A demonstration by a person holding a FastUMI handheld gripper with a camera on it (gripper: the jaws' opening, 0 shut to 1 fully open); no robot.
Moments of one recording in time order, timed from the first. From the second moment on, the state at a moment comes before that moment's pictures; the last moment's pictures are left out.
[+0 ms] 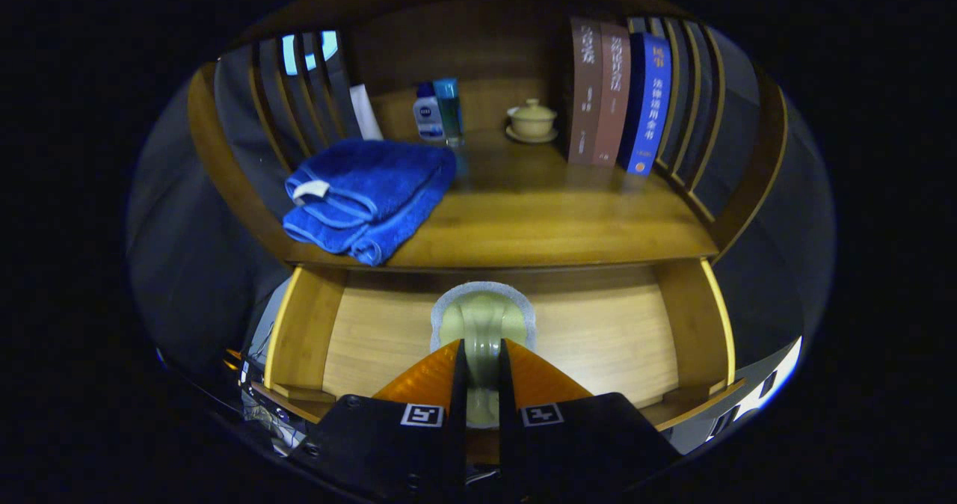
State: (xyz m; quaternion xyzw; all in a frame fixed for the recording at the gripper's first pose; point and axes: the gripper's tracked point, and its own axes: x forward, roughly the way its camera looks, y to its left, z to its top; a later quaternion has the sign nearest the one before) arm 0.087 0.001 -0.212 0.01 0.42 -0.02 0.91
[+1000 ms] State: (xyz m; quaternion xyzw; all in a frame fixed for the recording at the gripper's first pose) arm 0.281 -0.029 -0.225 0.01 0.43 -0.06 0.90
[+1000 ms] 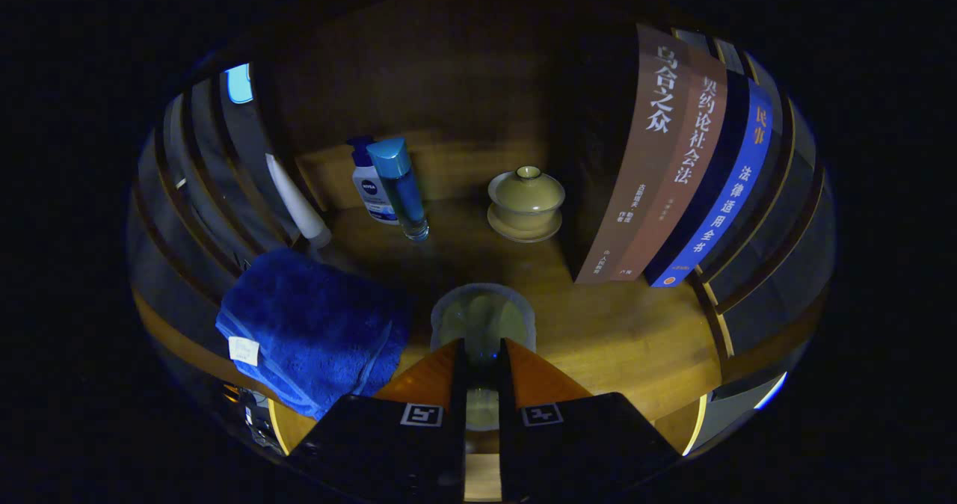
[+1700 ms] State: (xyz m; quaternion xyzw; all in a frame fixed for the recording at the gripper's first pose) arm 0.267 -0.018 -0.207 0.02 0.40 -0.04 0.91
